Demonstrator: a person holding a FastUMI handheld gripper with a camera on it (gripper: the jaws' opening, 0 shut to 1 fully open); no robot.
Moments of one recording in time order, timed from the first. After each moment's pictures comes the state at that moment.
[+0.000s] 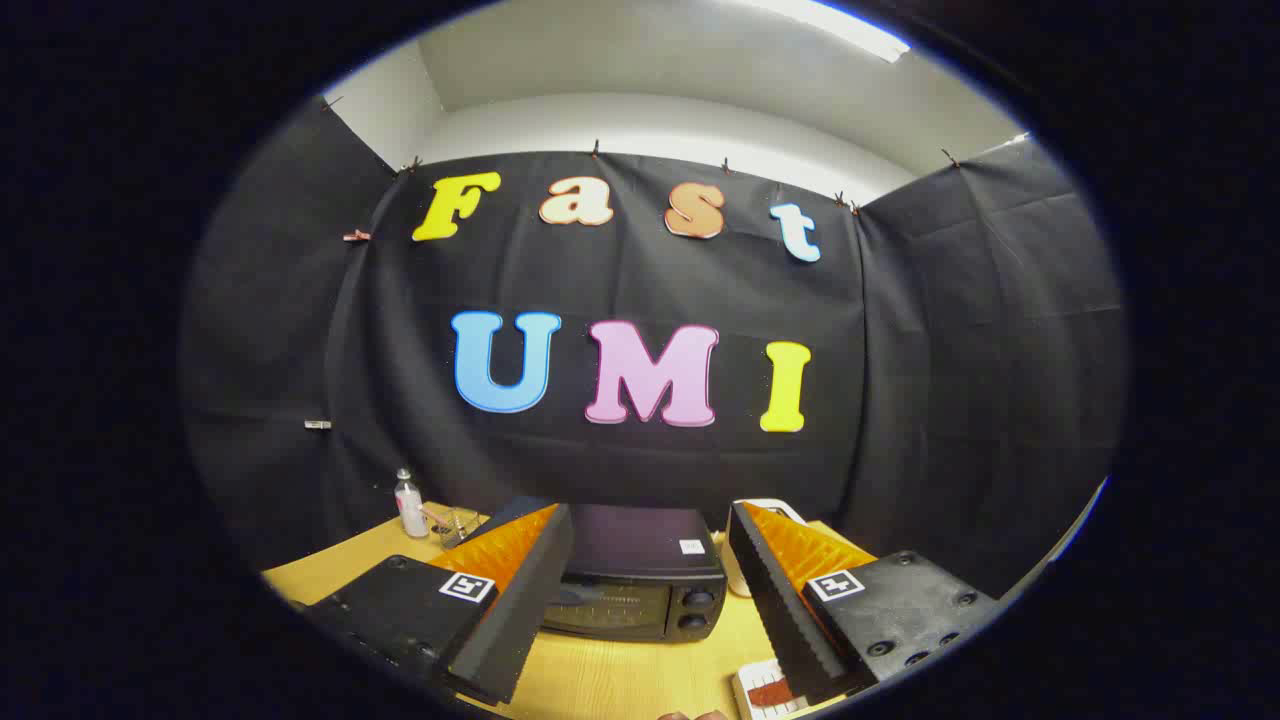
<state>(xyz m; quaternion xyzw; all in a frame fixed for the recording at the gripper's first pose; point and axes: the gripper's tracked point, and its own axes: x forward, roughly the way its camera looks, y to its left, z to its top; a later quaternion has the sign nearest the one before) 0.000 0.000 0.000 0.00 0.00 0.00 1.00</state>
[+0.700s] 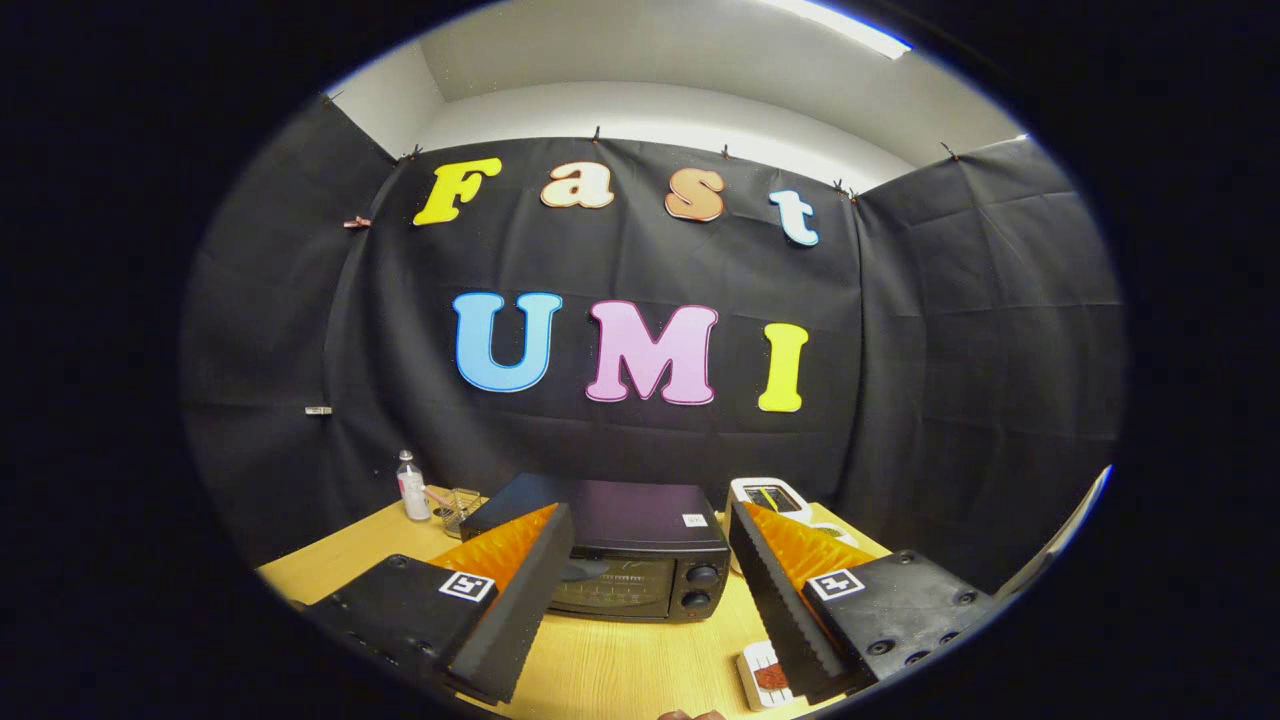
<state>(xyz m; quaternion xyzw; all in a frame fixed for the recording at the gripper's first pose) -0.015 0.010 -0.007 -0.01 0.00 0.00 1.00</state>
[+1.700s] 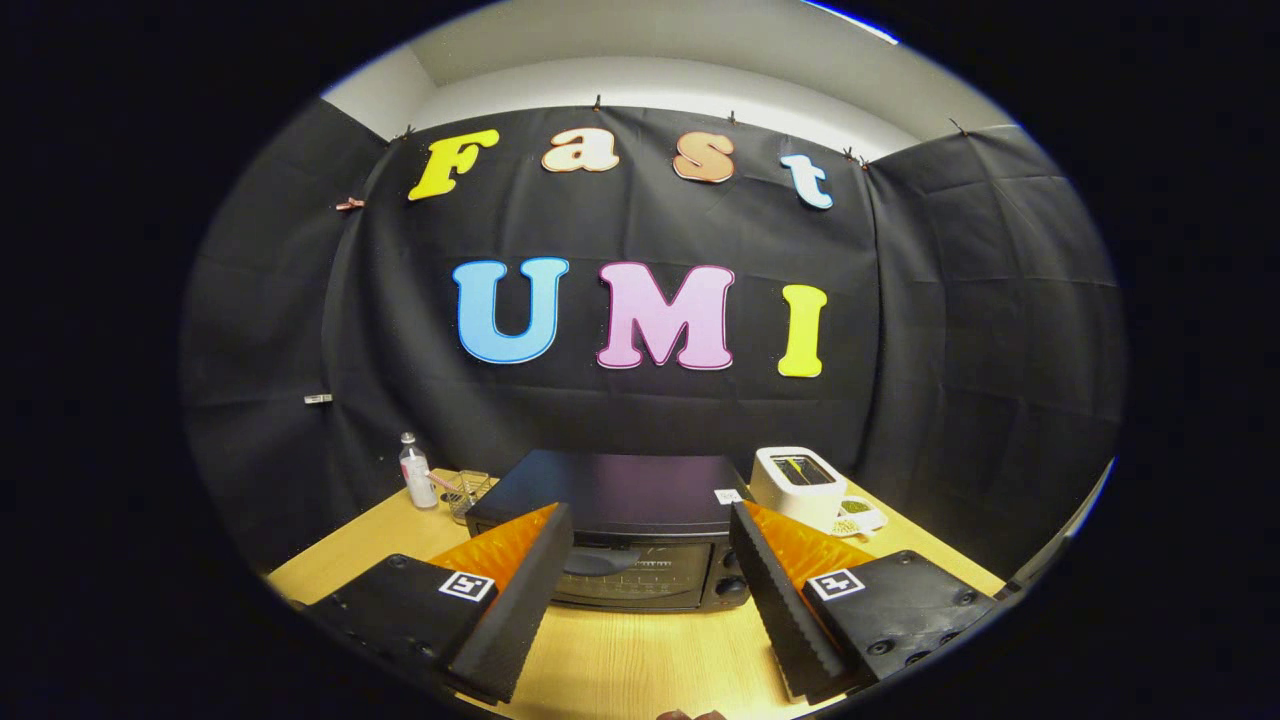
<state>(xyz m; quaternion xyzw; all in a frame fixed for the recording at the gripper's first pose) 0.034 0.041 -0.047 0.01 0.06 0.00 1.00</state>
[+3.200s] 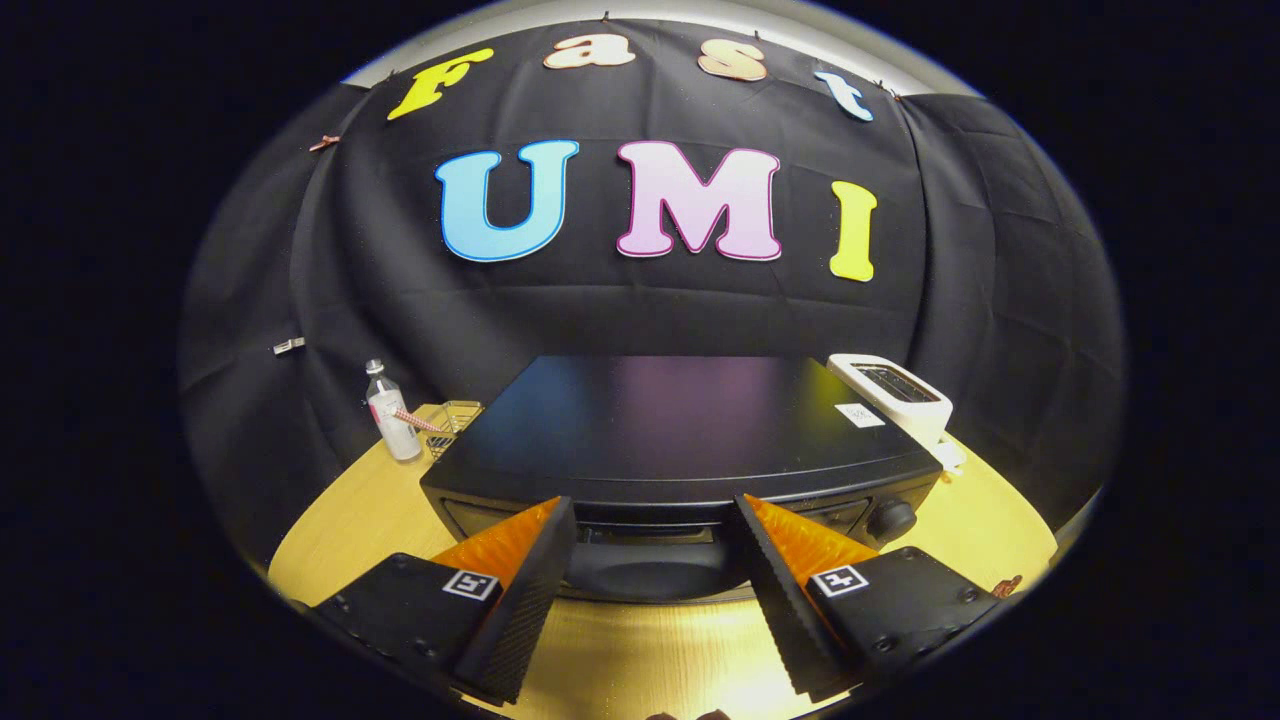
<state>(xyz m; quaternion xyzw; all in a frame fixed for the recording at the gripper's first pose) 0.135 0.109 -0.170 0.01 0.19 0.01 0.98</state>
